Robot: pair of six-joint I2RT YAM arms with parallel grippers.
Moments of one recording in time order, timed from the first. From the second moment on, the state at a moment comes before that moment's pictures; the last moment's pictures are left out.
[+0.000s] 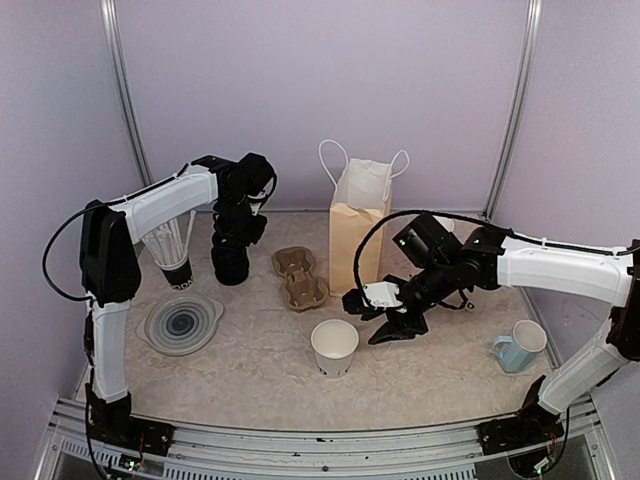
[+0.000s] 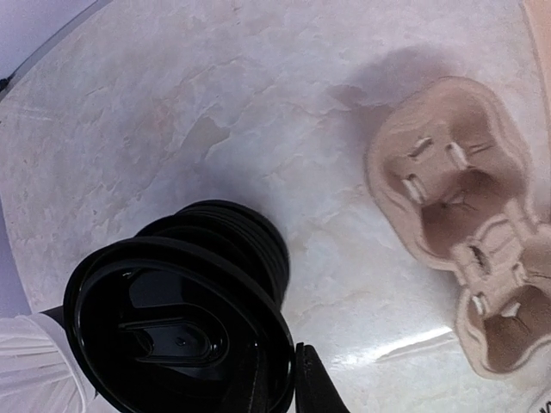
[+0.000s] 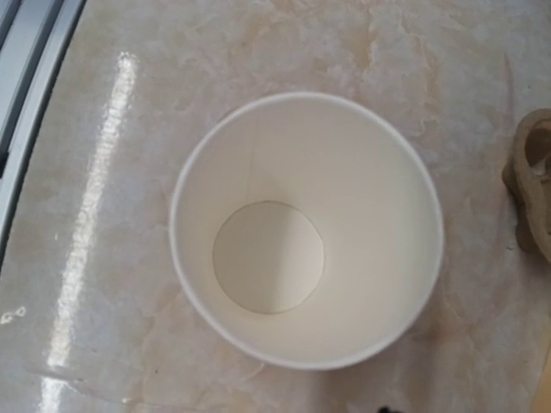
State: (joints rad) left arm -0.55 2.13 2.01 -1.12 -0.29 -0.17; right arm 0.87 1.46 1.12 -0.65 -0.40 -0.81
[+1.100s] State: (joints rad) left arm -0.71 1.37 1.09 0.53 0.73 -0.78; right arm 0.66 1.63 1.71 -0.52 -0.76 -0.39
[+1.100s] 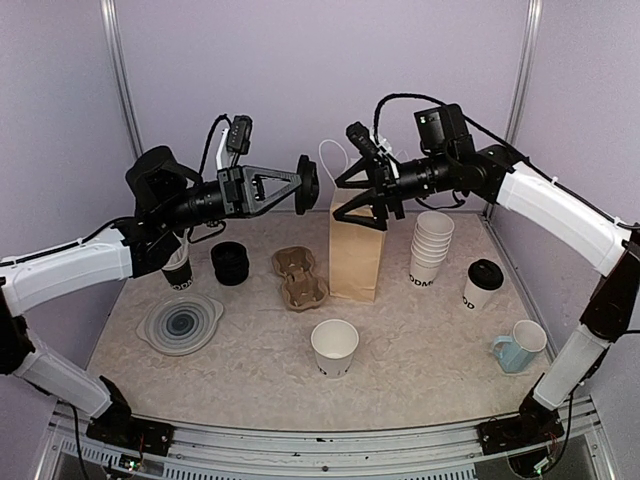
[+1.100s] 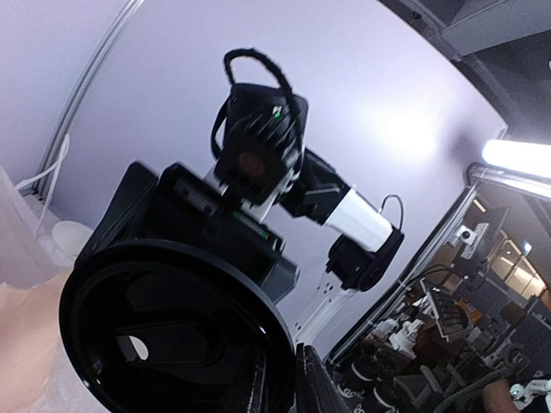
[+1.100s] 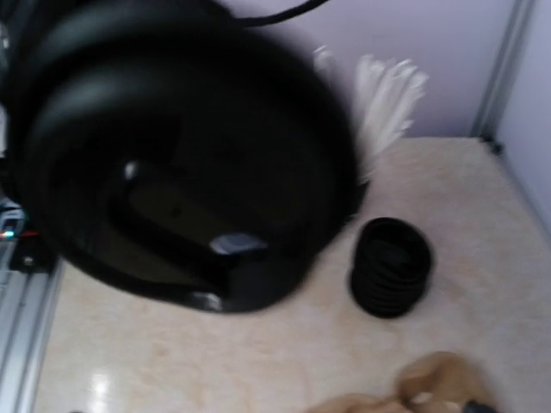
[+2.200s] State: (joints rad) left arm -0.71 1.47 1.09 0.81 0.73 -0.94; right arm 0.74 1.68 1.80 -0.45 -0.75 -0.21
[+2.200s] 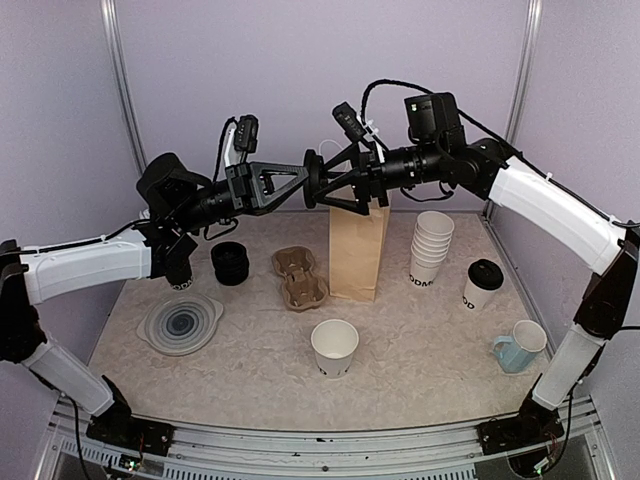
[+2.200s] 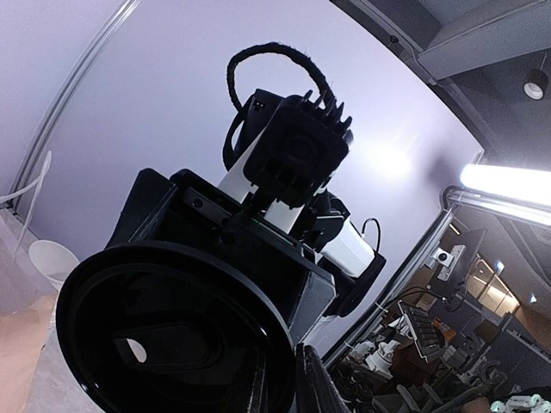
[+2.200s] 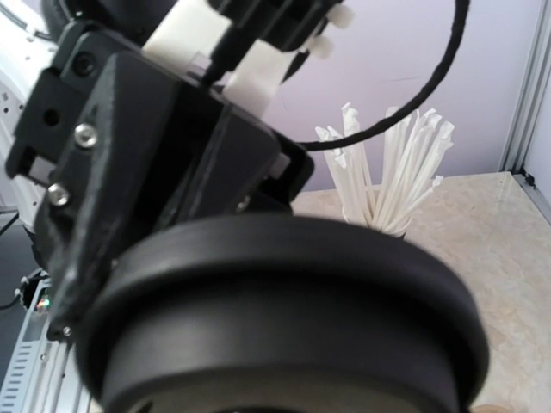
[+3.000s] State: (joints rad) left arm -0.72 1.28 1.06 0.26 0.53 -0.66; right arm 0.72 1.58 1.57 -0.71 -0.67 -0.57
